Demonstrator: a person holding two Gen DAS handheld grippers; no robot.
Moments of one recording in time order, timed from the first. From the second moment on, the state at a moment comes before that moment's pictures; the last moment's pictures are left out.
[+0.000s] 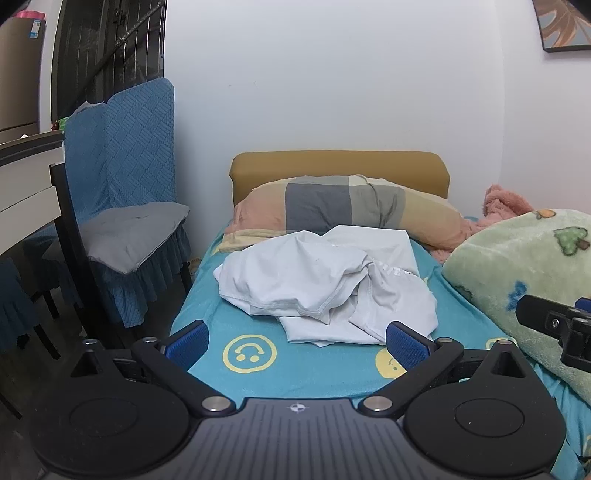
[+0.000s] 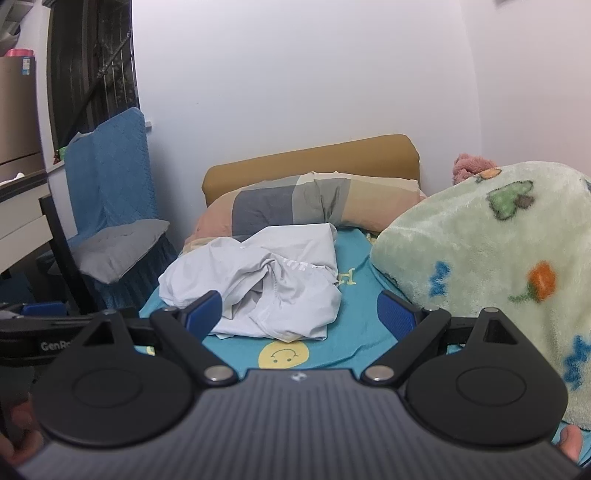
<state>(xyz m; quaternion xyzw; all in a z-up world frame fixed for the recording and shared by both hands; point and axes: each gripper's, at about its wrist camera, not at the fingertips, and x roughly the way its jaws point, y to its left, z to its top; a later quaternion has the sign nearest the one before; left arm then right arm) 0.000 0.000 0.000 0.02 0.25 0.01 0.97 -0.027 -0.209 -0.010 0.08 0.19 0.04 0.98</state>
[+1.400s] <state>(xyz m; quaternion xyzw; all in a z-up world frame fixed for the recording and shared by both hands) -0.029 0.003 0.010 0.00 0.22 0.00 0.98 -0.031 -0.227 0.017 0.09 0.15 0.03 0.98</state>
